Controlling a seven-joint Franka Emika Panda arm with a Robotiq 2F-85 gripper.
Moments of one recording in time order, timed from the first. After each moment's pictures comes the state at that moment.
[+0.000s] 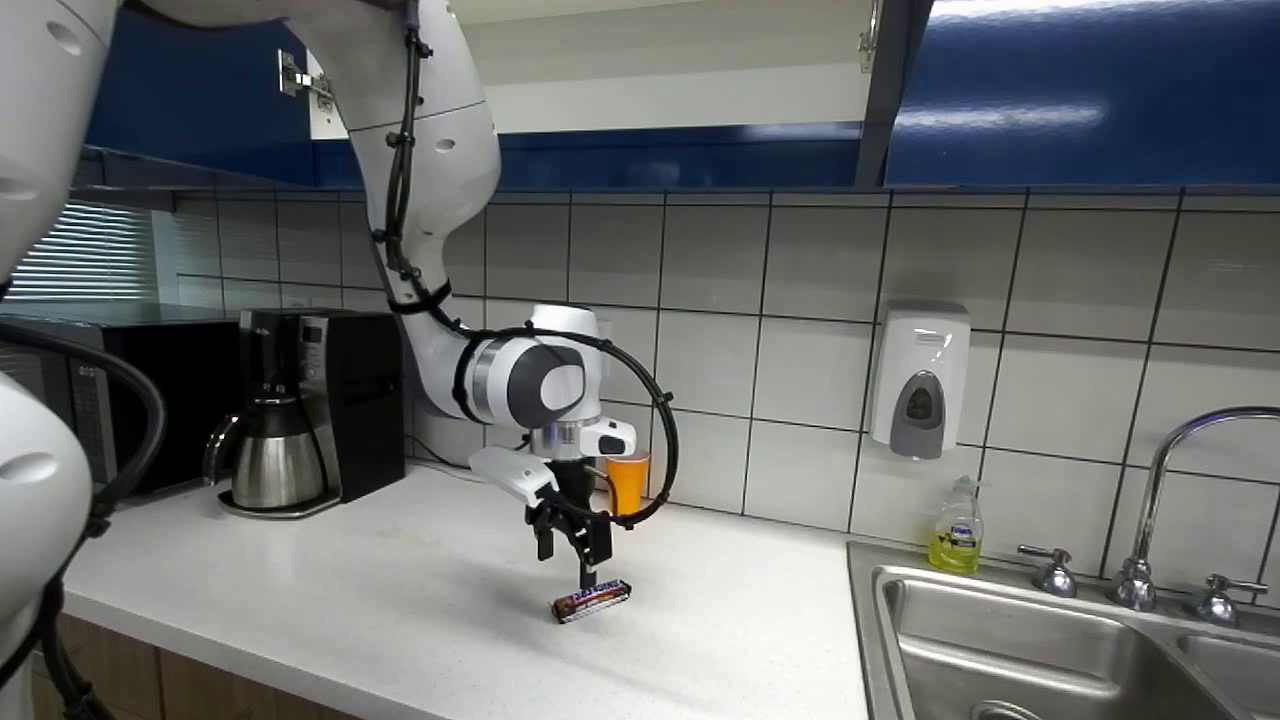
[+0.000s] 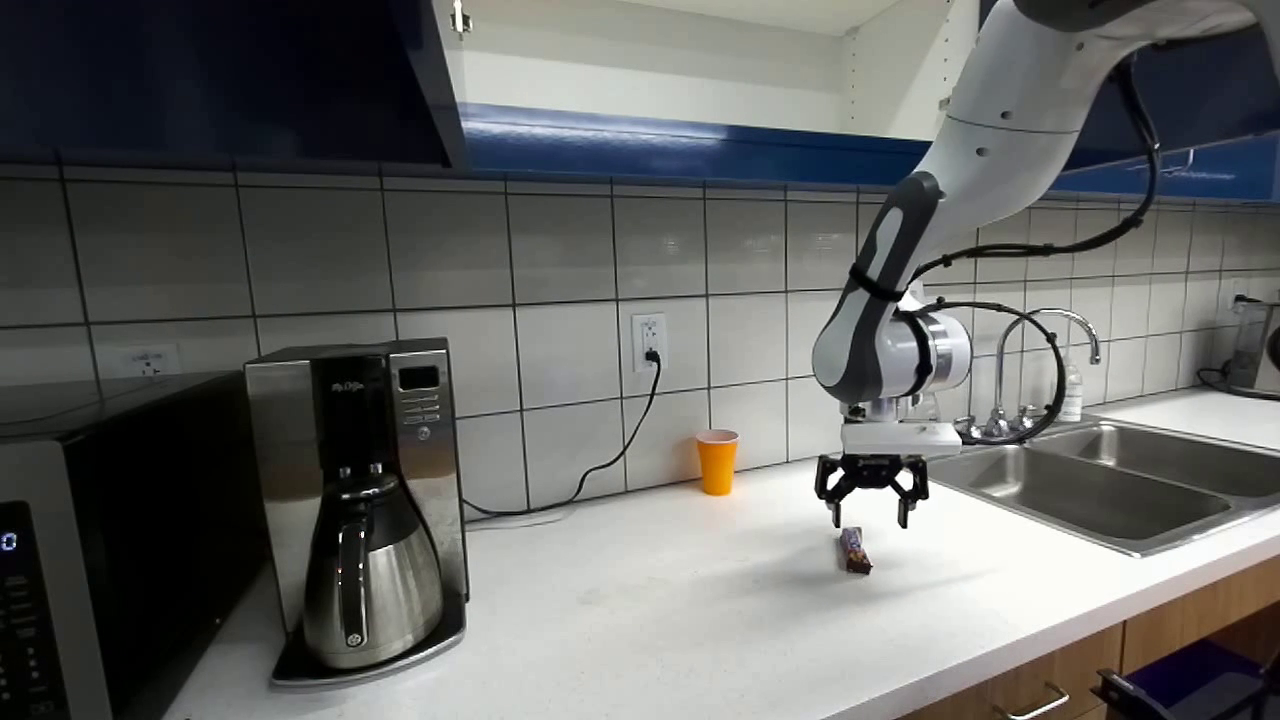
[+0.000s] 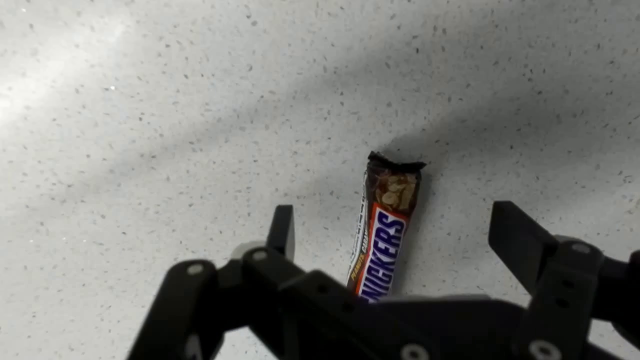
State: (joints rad) arm -0.10 0.29 -0.09 -2.39 0.01 2.73 0.25
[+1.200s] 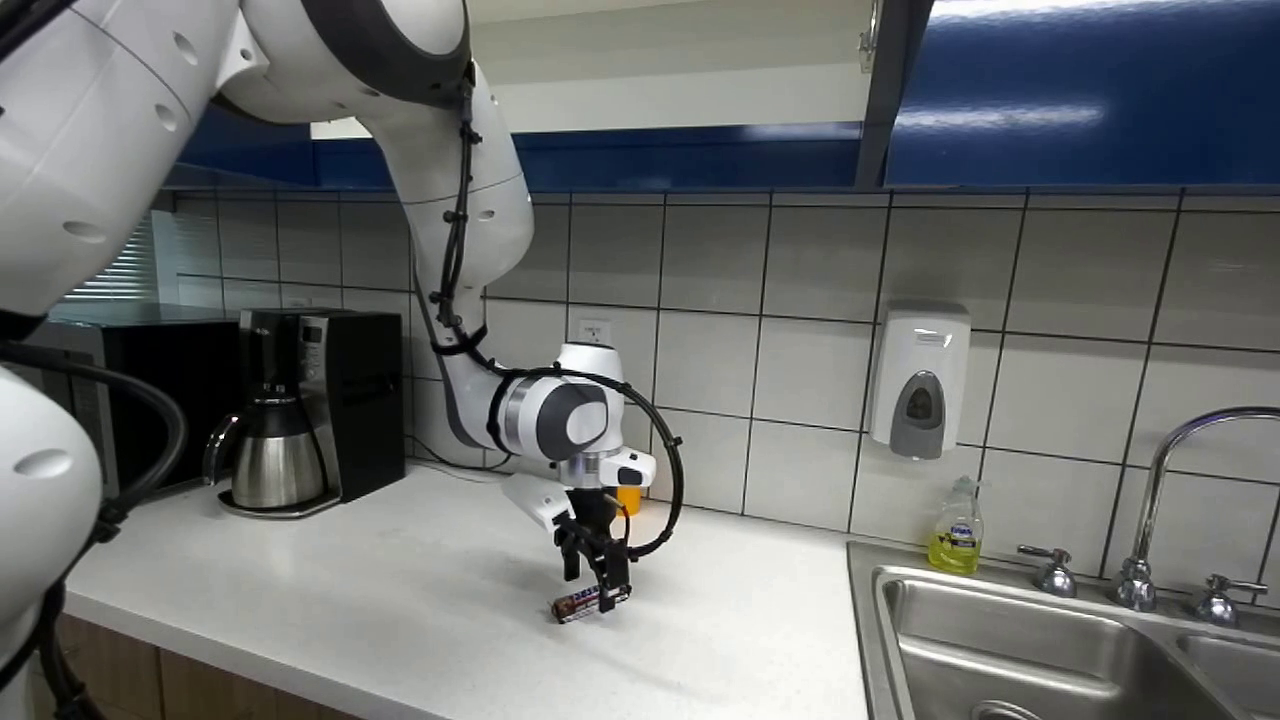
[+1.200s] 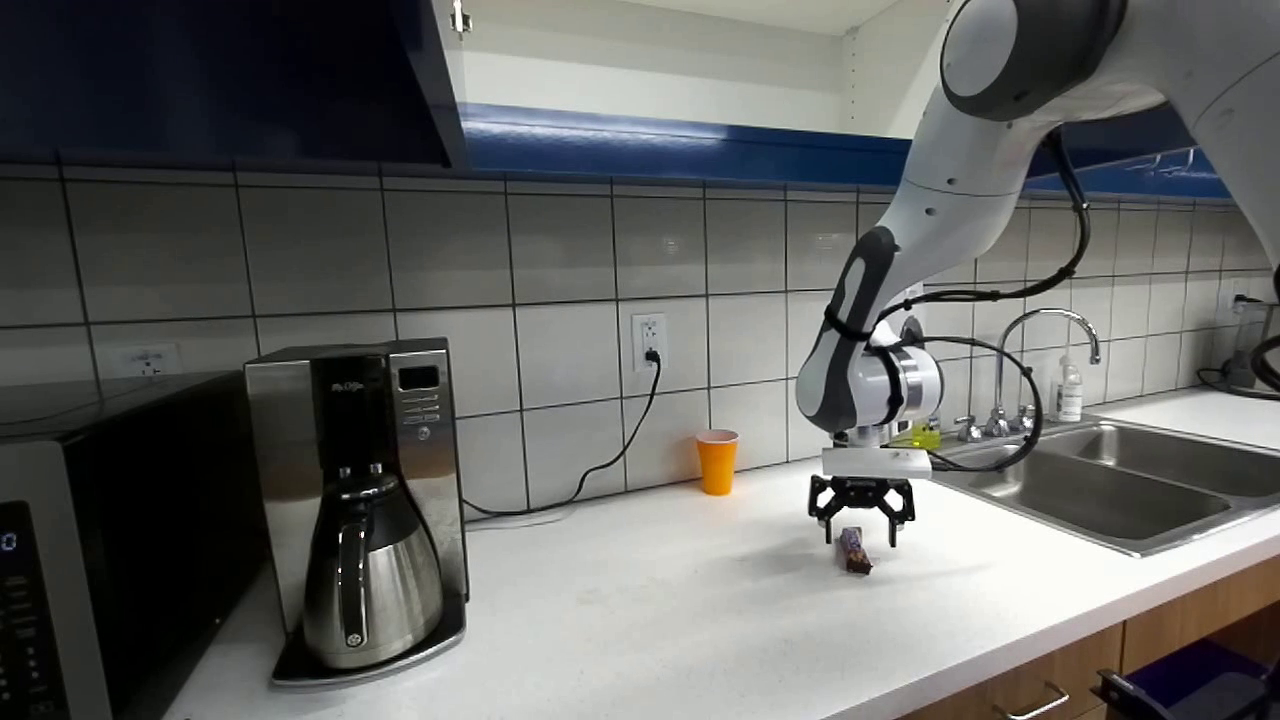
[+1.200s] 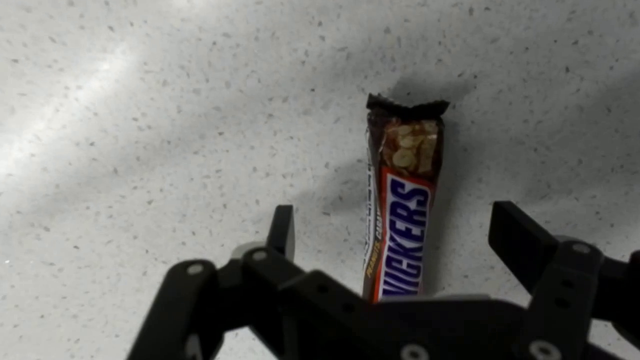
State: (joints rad) arm -0.07 0.49 -0.14 -2.22 0.06 2.73 0.34
